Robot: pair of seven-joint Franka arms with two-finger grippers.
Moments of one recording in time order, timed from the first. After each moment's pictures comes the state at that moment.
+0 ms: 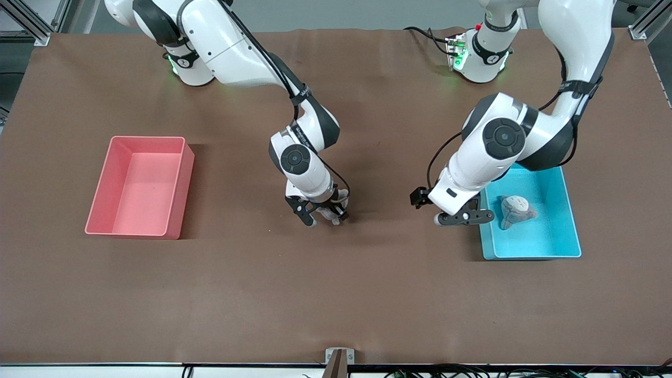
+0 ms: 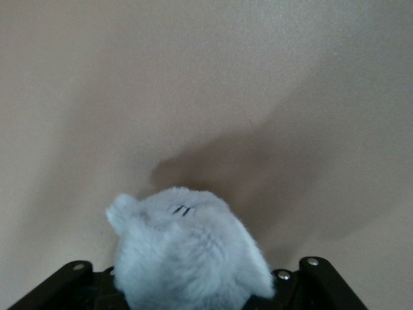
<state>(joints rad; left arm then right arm) 0.08 0.44 -0.58 -1.74 0.20 2.17 -0.63 0.75 0.85 -0.04 -1.47 0.30 2.52 1.42</state>
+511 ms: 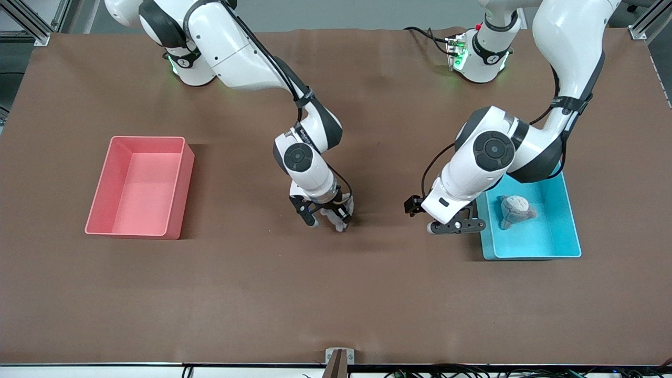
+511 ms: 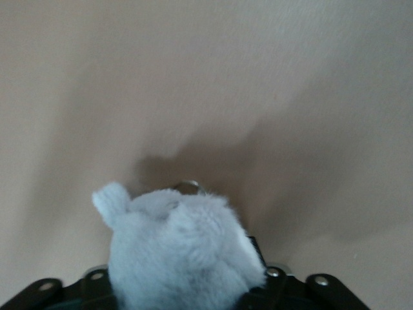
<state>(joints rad) 0.07 0.50 -0.58 -1.70 0.23 2.19 -0.64 0.77 0.88 -0.04 -1.46 0.30 2.59 1.46</state>
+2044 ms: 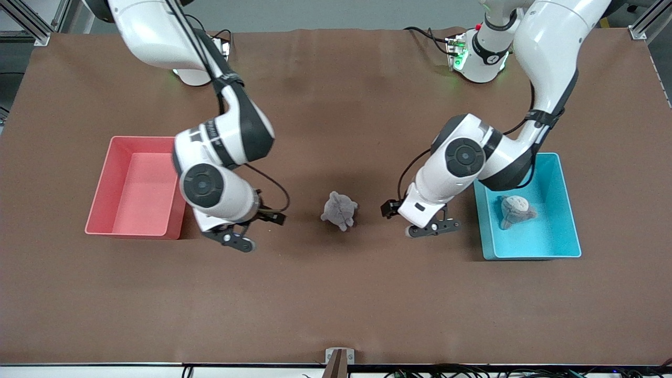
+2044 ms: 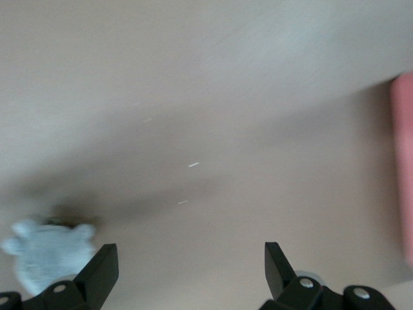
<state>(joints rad) -0.05 0.61 -0.58 -1.59 0.23 2.20 -0.84 0.50 0.61 -0.15 -1.30 0.14 1.77 0.60</state>
